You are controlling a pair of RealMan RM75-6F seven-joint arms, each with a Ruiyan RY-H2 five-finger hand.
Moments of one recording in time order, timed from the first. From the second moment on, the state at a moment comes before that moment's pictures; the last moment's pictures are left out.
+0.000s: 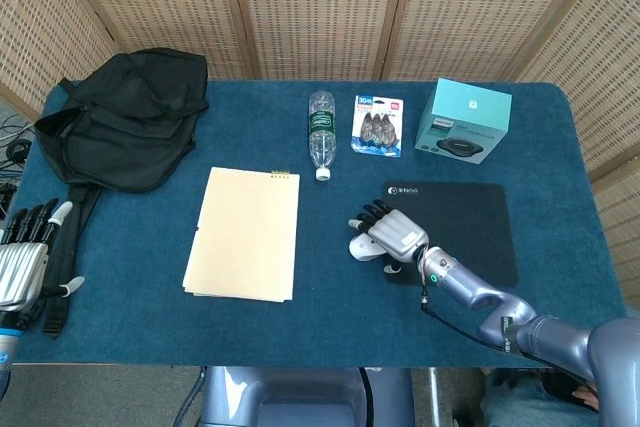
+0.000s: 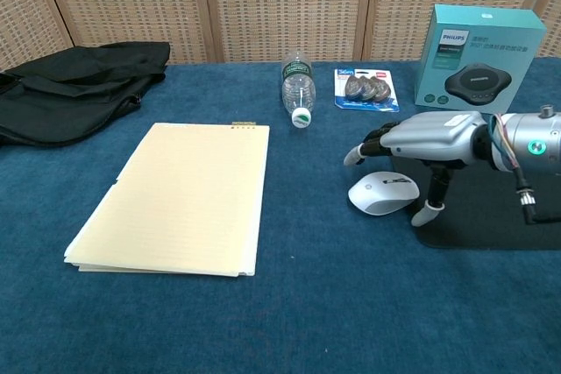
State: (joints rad) left arm -0.19 -1.08 -0.08 -1.71 1.33 1.34 0.21; right arm 0.88 -1.53 0.04 -1.15 -1.53 0.68 0.04
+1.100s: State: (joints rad) left arm -0.21 -1.09 -0.09 -1.70 1.29 1.33 0.24; right arm 0.92 -1.47 -0.21 -0.78 -2.00 1.18 0.33
